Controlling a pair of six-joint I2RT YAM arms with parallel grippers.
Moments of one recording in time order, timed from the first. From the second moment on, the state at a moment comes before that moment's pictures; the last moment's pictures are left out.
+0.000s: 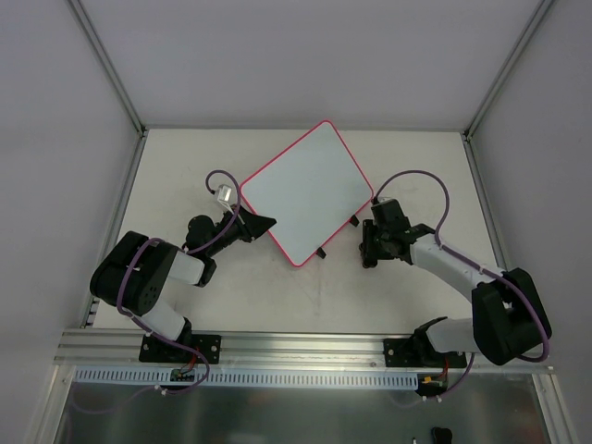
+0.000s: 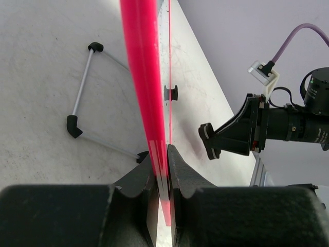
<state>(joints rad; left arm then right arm) -0.33 1.59 0.32 1.23 0.50 -0.83 0.46 1.33 0.71 -0.41 0.07 0.40</state>
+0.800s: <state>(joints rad) -0.34 1.59 0.29 1.19 0.51 -0.78 0.47 1.28 0.71 -0.40 0.07 0.39</state>
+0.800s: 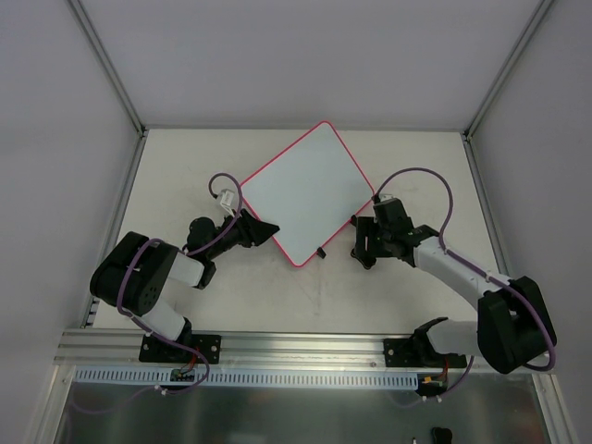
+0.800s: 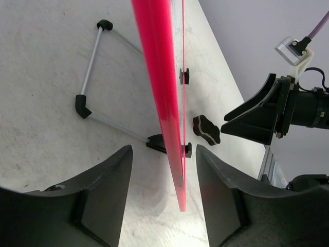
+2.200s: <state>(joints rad) -0.34 0.18 0.07 0.41 0.16 -0.61 0.47 0.79 0.41 -0.12 0.06 0.31</state>
